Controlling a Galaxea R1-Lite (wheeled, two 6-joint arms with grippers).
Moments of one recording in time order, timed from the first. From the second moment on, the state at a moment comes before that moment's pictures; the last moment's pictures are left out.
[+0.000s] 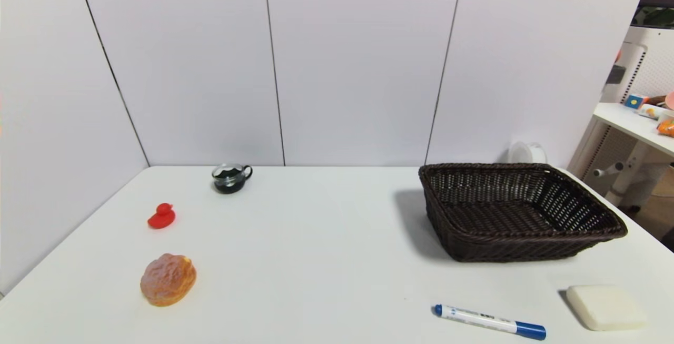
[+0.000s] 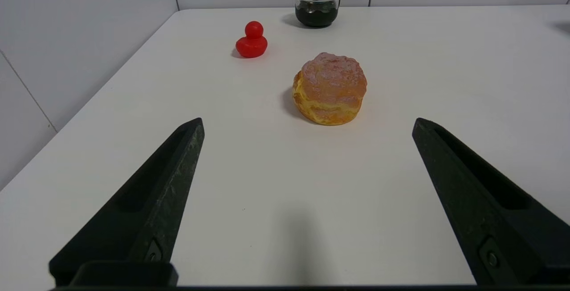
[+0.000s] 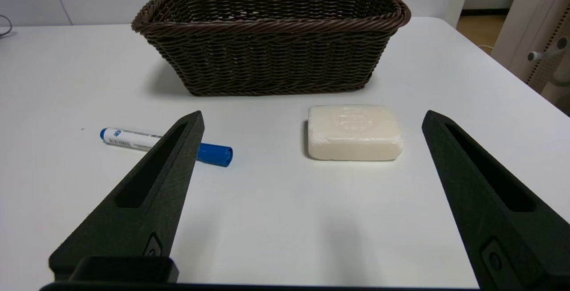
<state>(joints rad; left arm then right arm) 0.01 0.00 0.00 -0.01 -0.01 -0.01 0.00 0.00 0.00 0.00 0.00 0.02</state>
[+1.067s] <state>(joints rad) 0.01 0.00 0.00 -0.01 -0.01 -0.01 -0.14 0.51 -0.46 -0.01 0.01 -0.03</state>
